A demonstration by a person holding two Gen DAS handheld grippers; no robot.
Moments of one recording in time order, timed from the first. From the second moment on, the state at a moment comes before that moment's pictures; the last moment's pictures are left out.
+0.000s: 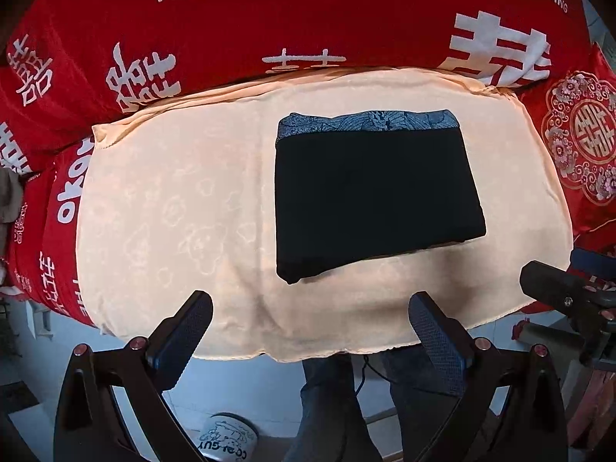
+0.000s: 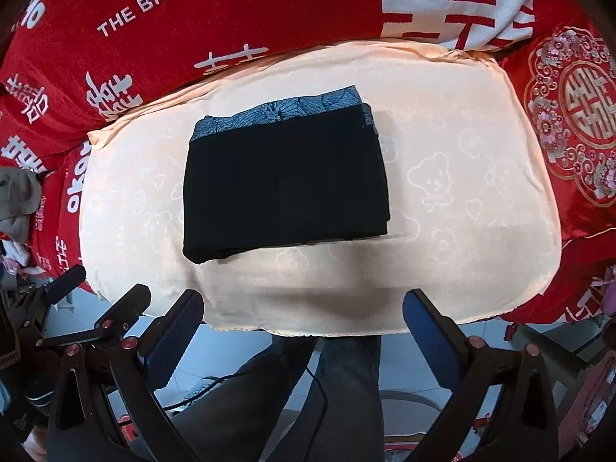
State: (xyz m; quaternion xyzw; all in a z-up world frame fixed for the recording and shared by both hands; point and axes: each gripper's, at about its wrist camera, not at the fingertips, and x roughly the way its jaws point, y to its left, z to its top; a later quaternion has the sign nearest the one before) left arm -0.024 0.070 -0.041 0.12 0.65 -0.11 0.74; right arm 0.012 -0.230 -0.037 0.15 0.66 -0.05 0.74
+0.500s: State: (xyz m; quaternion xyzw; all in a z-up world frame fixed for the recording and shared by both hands) left arm -0.027 0.062 -0.041 0.15 0.64 -0.12 0.74; right arm 0.005 -0.225 -0.033 0.13 0.65 -0.07 0.75
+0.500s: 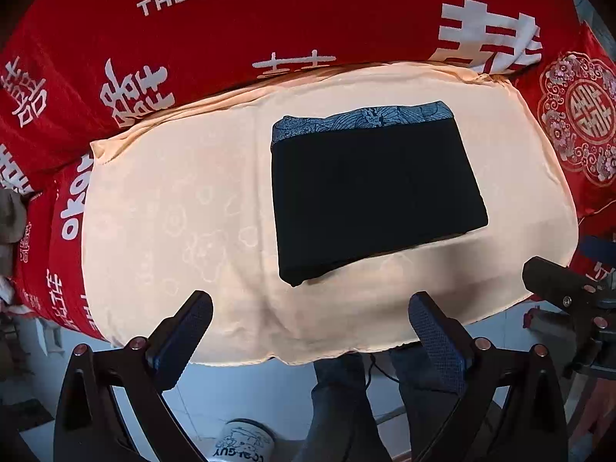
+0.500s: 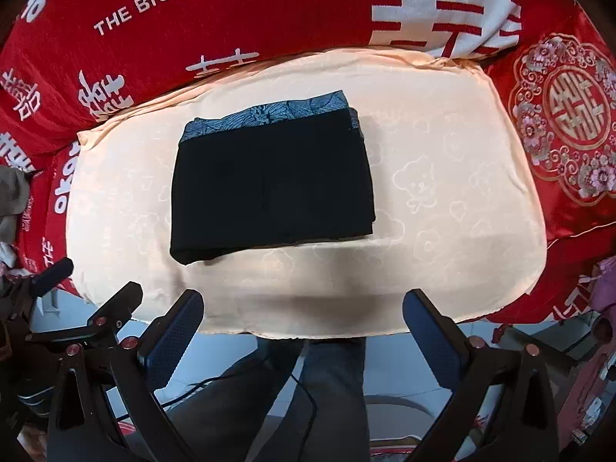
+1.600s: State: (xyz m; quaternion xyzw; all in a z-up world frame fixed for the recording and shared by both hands) left arm -0.024 0.063 -0.048 0.16 0.65 -0.13 0.73; right arm 0.019 -0.205 -0.037 0.08 0.65 -0.07 0.75
